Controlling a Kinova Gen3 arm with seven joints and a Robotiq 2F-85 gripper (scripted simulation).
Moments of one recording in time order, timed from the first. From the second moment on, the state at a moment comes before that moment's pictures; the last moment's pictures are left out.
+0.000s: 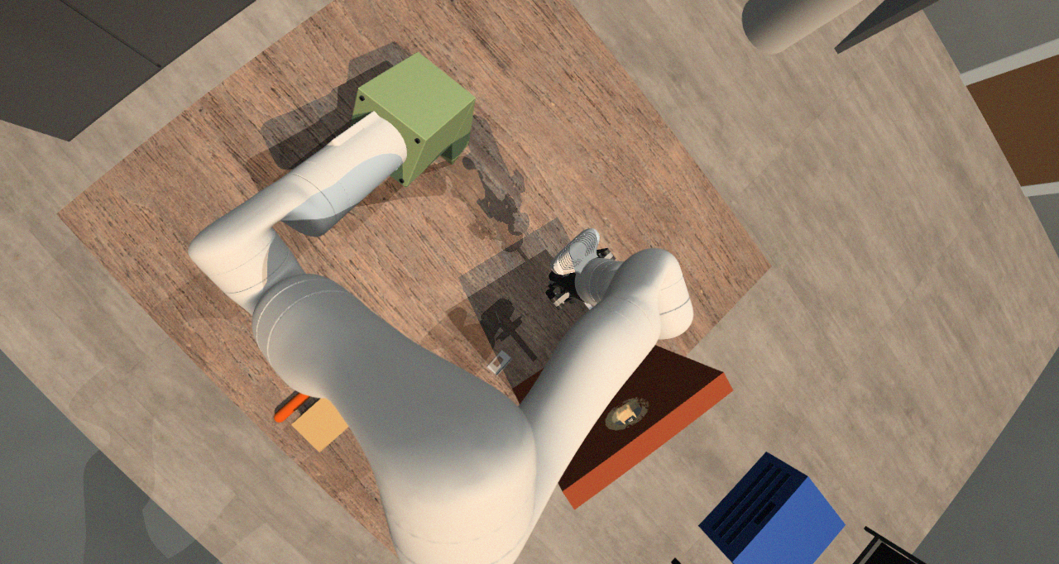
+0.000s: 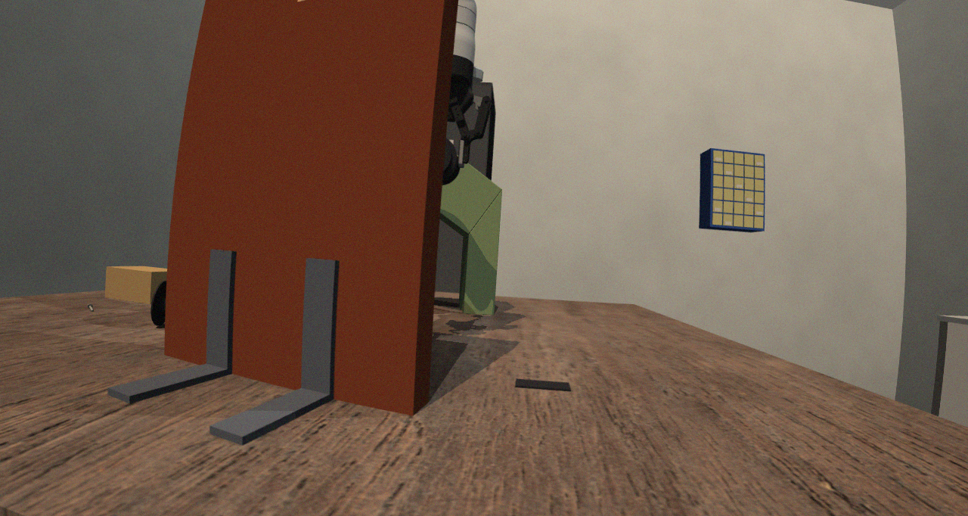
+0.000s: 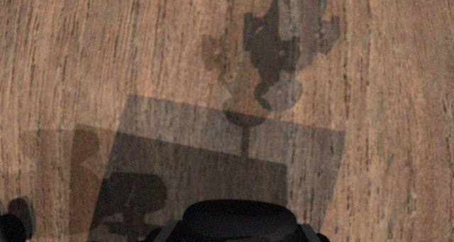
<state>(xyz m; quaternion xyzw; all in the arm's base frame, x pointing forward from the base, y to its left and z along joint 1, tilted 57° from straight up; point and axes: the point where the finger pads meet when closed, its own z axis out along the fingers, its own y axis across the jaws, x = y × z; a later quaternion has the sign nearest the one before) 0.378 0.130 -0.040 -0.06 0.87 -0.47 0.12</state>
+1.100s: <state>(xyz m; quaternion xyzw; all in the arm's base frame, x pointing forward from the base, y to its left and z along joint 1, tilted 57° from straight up) 0.385 0.174 0.026 -0.02 0.86 -0.50 0.14</state>
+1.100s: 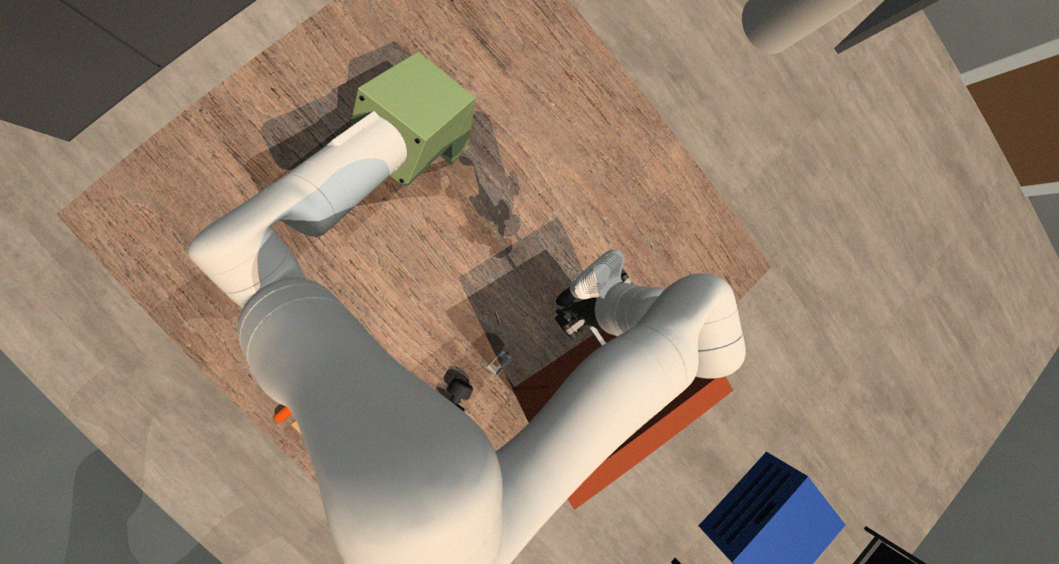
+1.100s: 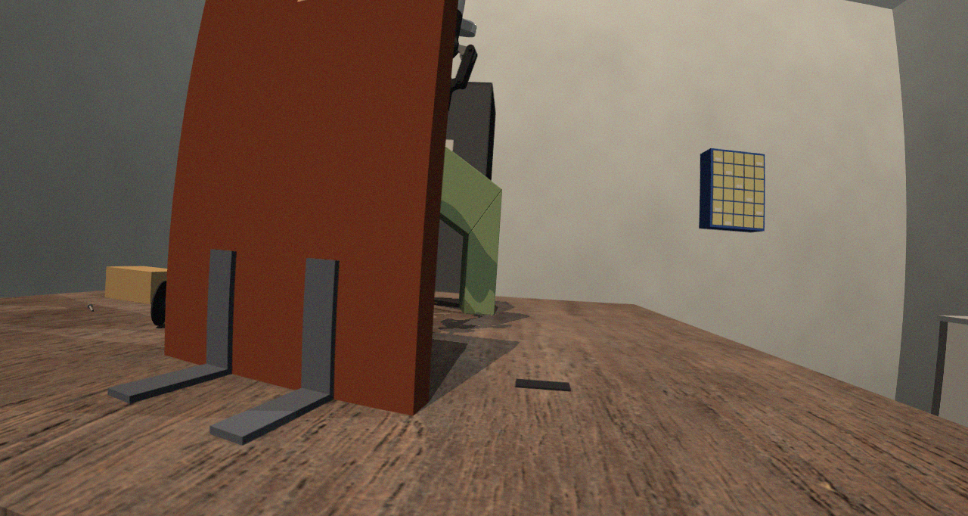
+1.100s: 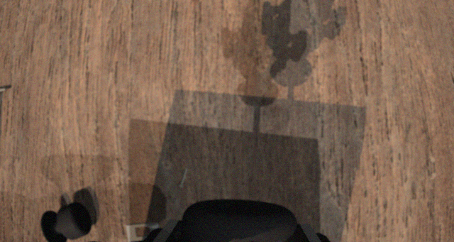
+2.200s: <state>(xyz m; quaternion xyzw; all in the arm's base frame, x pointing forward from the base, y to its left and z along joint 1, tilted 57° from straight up) 0.386 0.204 0.079 0.02 0.82 -0.55 0.15</state>
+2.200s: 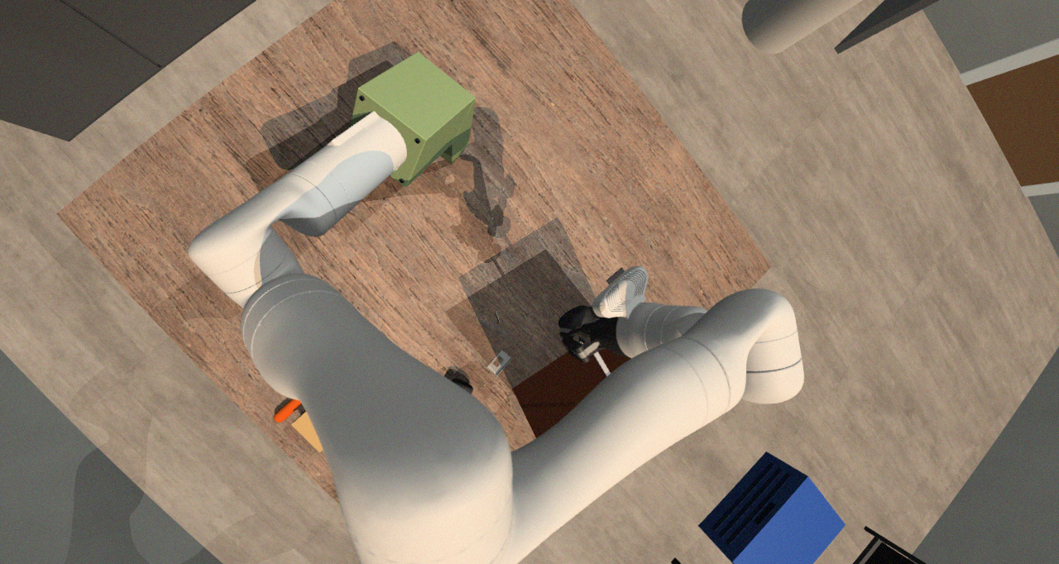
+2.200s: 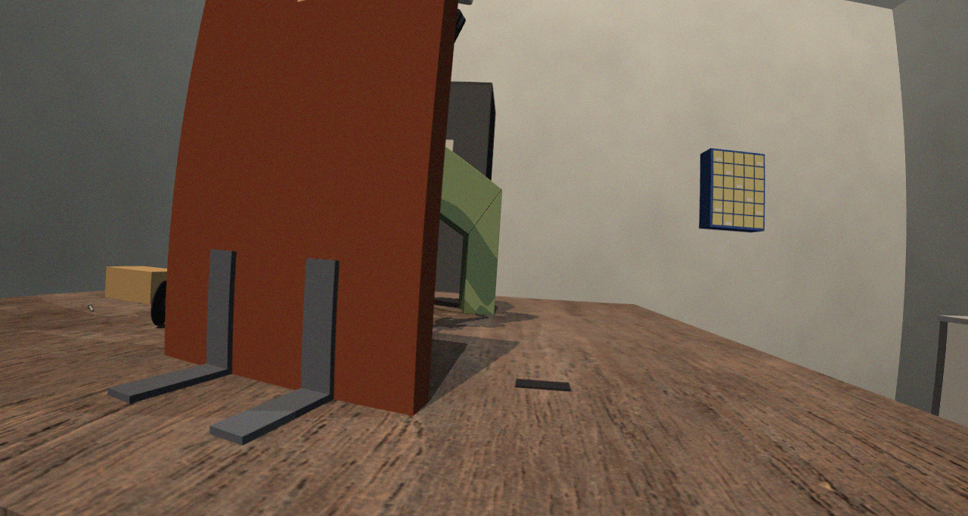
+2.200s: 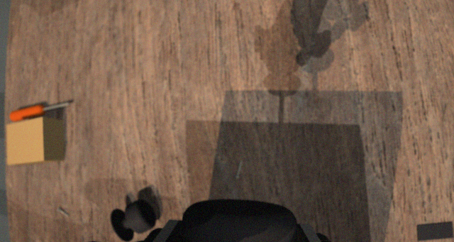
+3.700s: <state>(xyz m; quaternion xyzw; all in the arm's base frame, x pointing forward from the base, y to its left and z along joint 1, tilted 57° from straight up) 0.388 0.224 0.106 0.03 0.82 -0.55 0.15</state>
